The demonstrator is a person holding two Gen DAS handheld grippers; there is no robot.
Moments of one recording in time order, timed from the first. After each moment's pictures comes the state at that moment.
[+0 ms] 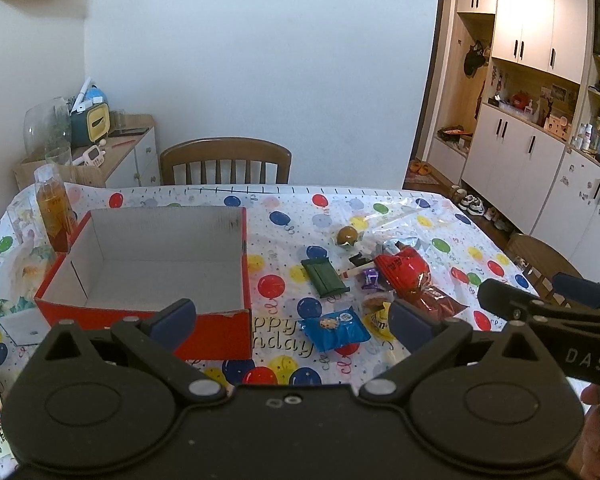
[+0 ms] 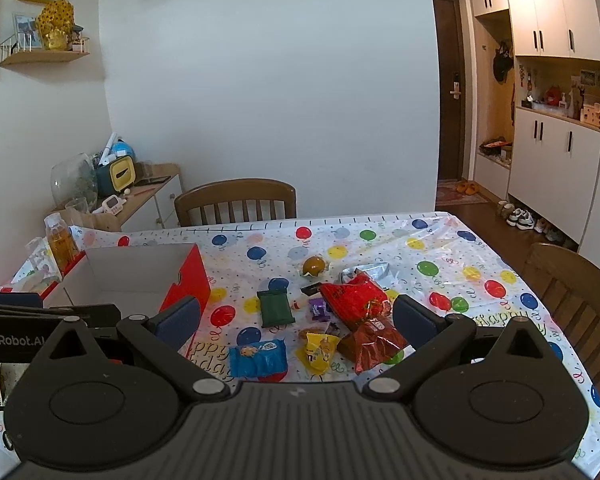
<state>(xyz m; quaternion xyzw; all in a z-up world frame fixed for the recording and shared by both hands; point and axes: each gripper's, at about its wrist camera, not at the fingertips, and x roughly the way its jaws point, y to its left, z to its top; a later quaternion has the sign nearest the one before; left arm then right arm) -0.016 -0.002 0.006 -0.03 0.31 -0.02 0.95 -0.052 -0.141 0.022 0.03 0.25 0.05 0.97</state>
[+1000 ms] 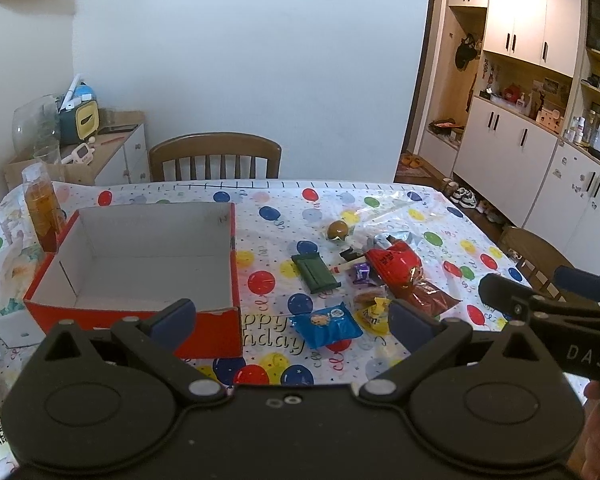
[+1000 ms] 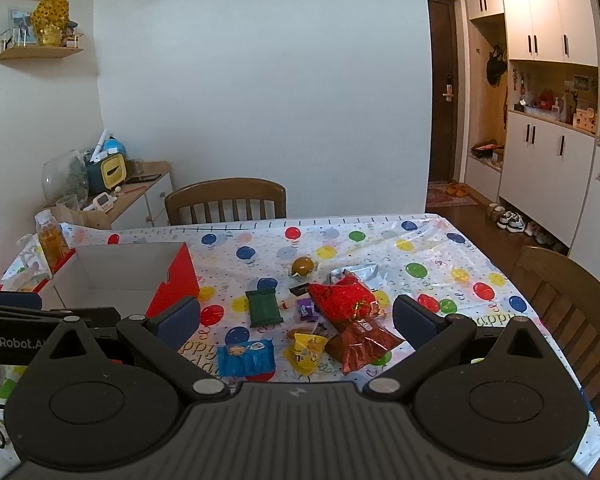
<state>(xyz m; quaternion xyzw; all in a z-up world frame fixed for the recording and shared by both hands) -0.011 -0.005 0.007 -0.02 0.32 -0.03 0.95 -0.053 -0.144 0.023 0.02 0.25 0.03 0.97</state>
